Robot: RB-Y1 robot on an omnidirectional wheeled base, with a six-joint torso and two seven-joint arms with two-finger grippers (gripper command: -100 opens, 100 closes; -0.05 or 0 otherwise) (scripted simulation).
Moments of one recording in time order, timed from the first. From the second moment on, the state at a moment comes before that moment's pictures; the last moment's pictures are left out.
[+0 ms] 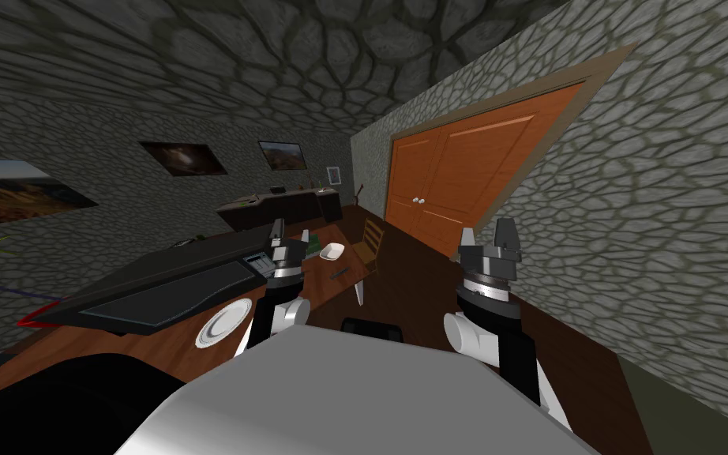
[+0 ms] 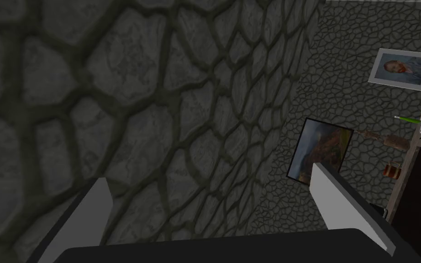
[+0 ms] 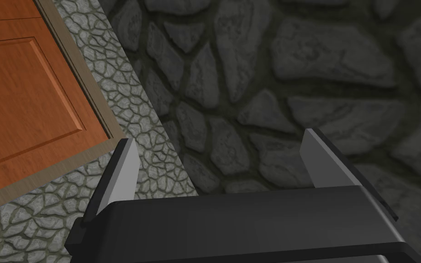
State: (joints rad) left arm 0.55 -0.02 0.01 -2.39 0.10 -0.37 0.01; right arm 0.48 0.01 0.00 -2.38 -0.02 -0.47 0.12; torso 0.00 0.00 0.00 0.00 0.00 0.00
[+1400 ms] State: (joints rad) left arm 0.66 0.20 0.13 -2.16 0.25 -0.13 0.05; right arm 0.48 0.01 0.00 -2.38 -0.02 -0.47 0.12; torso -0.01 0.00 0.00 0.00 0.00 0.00
